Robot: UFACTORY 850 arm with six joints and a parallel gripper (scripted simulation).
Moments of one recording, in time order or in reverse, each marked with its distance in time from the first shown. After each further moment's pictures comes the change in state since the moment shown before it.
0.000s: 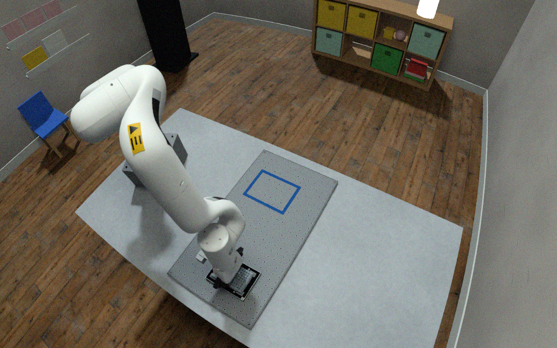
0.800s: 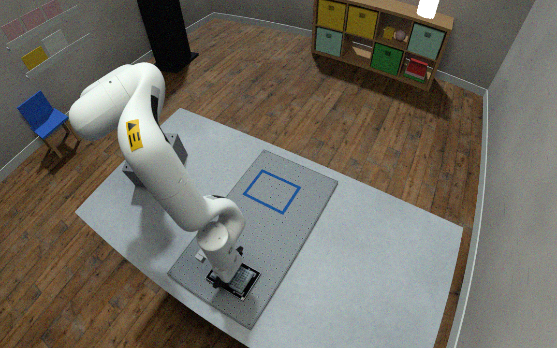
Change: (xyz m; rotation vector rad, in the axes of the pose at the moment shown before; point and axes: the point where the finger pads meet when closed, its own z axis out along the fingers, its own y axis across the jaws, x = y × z) arm 0.000 0.000 -0.007 0.000 0.000 0.000
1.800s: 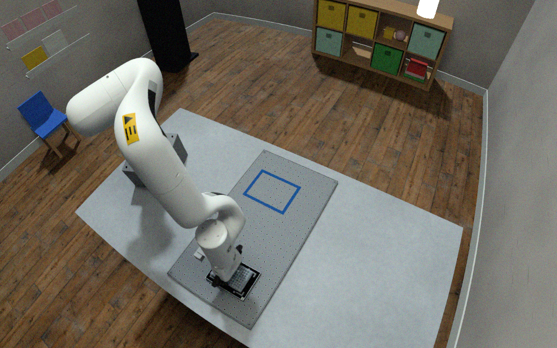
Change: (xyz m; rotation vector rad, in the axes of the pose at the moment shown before) arm 0.000 0.000 -0.014 0.000 0.001 0.000
